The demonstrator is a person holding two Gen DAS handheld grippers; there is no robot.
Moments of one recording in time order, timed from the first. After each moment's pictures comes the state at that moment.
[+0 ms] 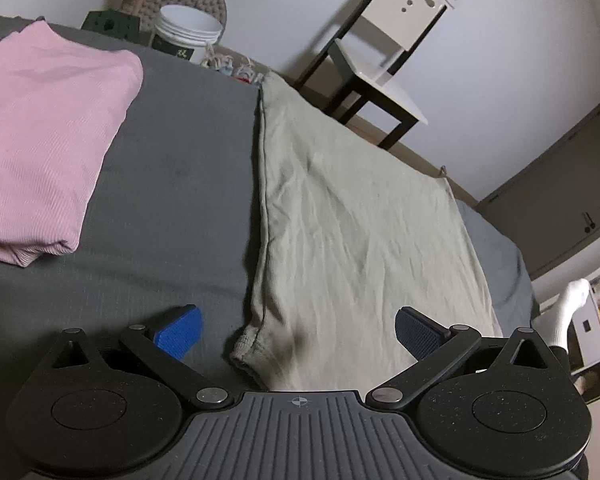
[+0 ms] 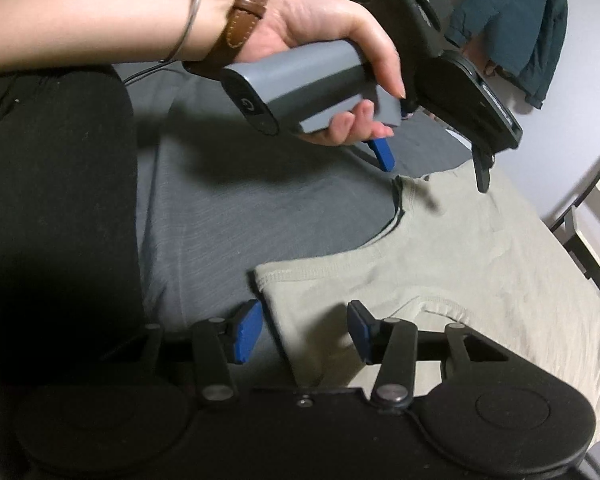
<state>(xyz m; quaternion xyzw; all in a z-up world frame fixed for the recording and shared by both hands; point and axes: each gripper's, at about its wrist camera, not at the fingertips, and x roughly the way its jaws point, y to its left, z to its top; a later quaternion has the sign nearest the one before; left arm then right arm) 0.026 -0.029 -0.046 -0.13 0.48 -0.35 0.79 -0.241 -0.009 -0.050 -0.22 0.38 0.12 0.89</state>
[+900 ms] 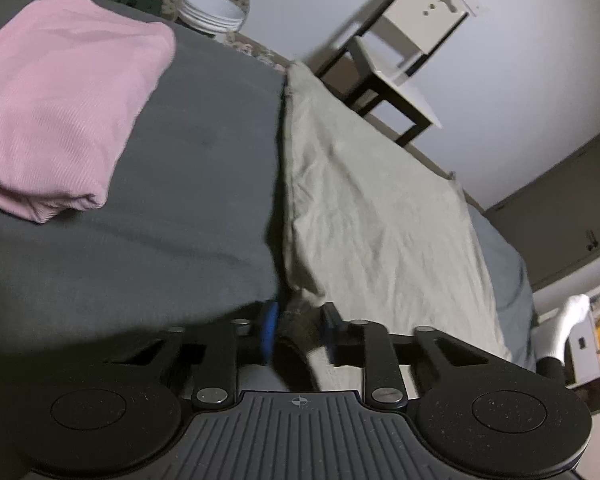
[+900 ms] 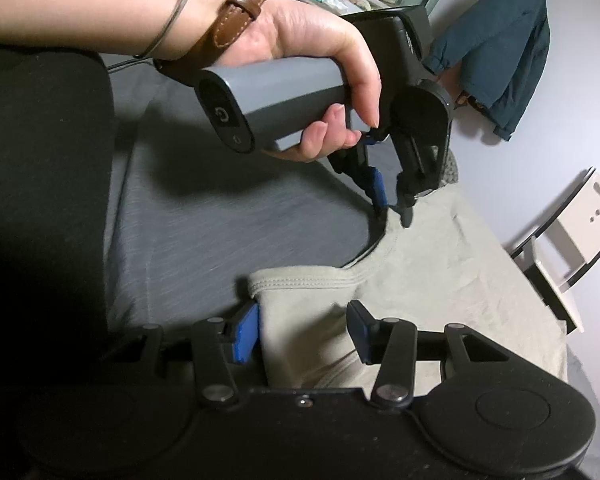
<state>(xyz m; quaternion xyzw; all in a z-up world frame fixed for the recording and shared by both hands) 0.022 -0.020 -0.063 -0.16 0.50 -0.31 0.79 -0.247 0.015 -0.052 -0.28 0.33 0.07 0.90</state>
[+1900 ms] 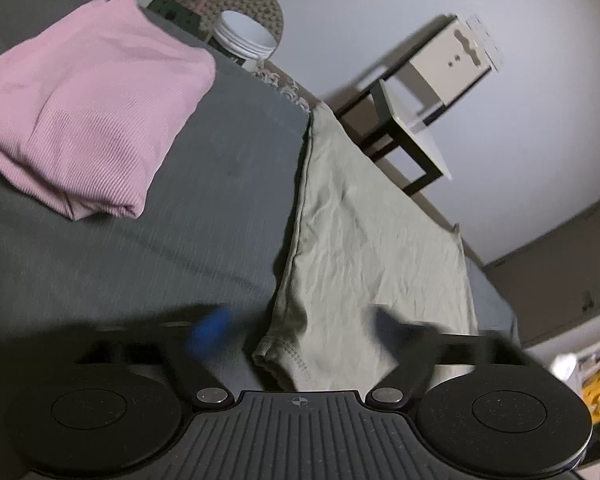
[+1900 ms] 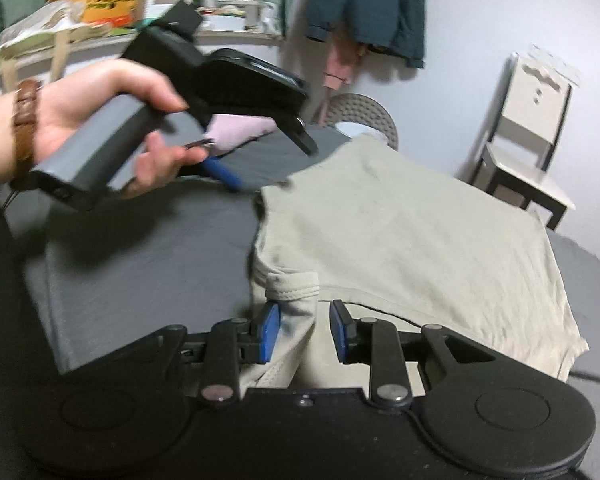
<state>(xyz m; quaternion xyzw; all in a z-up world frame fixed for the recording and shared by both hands) 0.016 -0.008 -0.058 -0.23 0.49 -0.28 0.80 -0.242 -0.091 -0.027 -0.07 0.34 -0.02 0.94</state>
